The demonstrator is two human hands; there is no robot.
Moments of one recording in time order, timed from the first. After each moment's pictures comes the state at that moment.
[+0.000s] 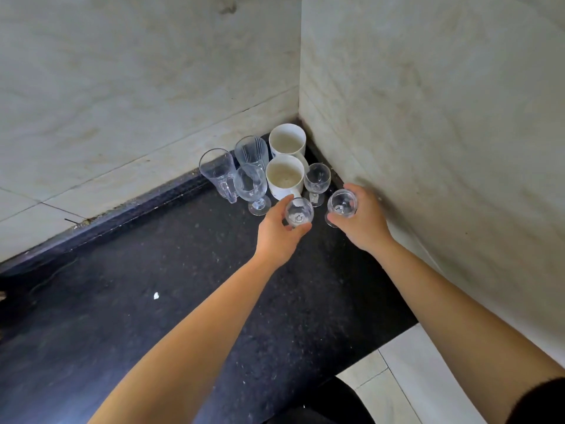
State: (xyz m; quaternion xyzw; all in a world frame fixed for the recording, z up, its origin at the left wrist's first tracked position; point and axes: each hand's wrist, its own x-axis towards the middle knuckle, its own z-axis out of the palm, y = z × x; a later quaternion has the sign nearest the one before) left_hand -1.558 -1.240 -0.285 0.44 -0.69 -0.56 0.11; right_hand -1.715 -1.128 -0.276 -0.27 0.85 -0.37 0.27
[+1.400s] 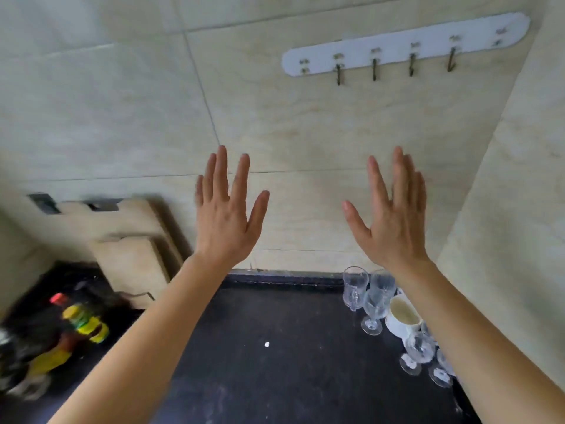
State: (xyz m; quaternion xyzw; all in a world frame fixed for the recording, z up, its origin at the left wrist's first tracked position) left_hand -1.320 -1.309 0.051 0.49 -0.78 0.17 0.36; right_hand -1.591 -1.276 0.009 -0.64 0.63 -0.38 -0.21
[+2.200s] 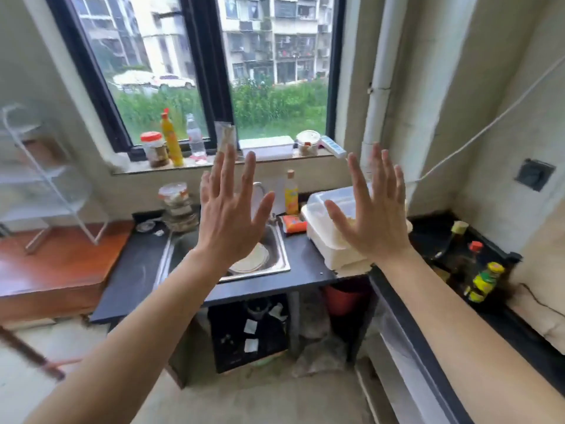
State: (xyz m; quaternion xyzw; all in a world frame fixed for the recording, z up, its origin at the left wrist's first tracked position) left_hand -0.696 -0.721 0.062 0.85 -0.34 0.34 0.23; right_hand -0.792 -0.966 0.041 -0.89 0.04 -0.46 -0.01
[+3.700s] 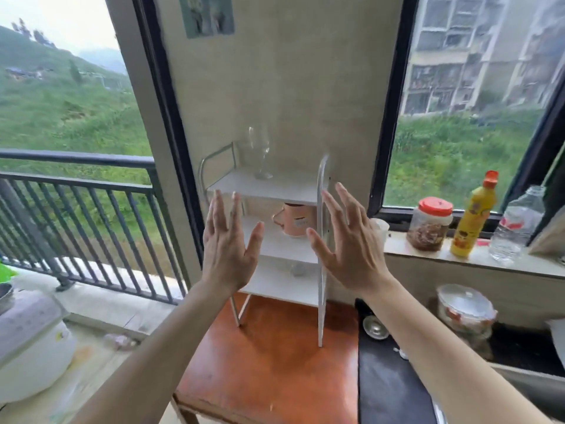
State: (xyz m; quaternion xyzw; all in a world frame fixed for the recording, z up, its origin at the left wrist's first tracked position) left_hand -0.060 -0.054 0.030 0.91 -0.07 0.33 0.23; right_hand -0.071 -0.291 0.043 -0.88 -0.19 -0.40 0.18
